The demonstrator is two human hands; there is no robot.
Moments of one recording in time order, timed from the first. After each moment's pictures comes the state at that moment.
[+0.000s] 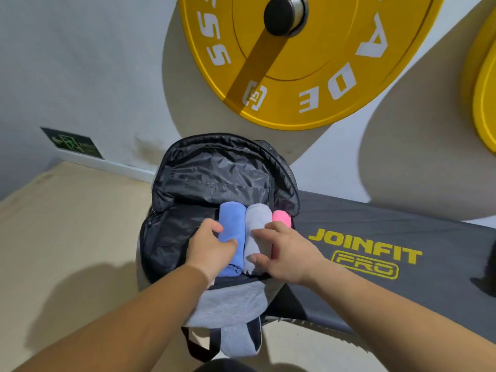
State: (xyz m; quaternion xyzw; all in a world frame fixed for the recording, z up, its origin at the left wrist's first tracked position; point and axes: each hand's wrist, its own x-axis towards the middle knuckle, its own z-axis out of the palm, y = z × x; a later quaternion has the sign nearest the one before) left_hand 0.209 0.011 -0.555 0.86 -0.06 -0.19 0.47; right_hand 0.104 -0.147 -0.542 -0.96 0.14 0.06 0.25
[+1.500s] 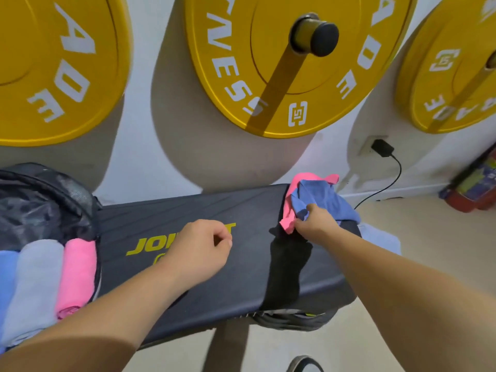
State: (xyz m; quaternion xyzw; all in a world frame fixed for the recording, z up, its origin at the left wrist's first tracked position) left_hand -0.005 -0.226 -0.490 0.78 -0.51 -0.21 0.28; right_hand -0.207 -0.431 -0.530 -0.74 0.64 0.00 0.23
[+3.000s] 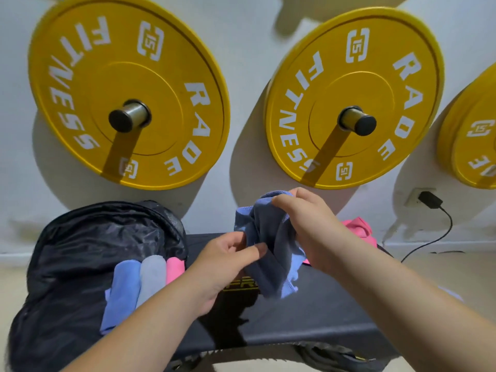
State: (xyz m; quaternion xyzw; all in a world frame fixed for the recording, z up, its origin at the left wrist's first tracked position) left_hand 0.022 -0.124 -0.381 0.64 -0.31 -0.45 0.54; right_hand -0.094 -0.242 -0.318 -0.64 0.38 -0.30 0.60
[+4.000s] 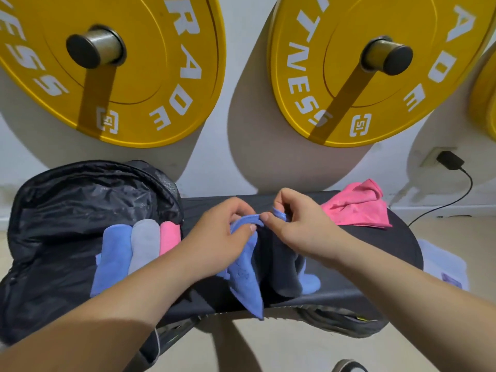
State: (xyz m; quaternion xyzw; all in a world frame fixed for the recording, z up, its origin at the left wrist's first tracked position) left_hand 0.042 -0.132 -0.421 0.75 -0.49 -0.23 0.39; right_hand -0.103 -0.255 -0.412 -0.83 0.29 -0.20 0.42
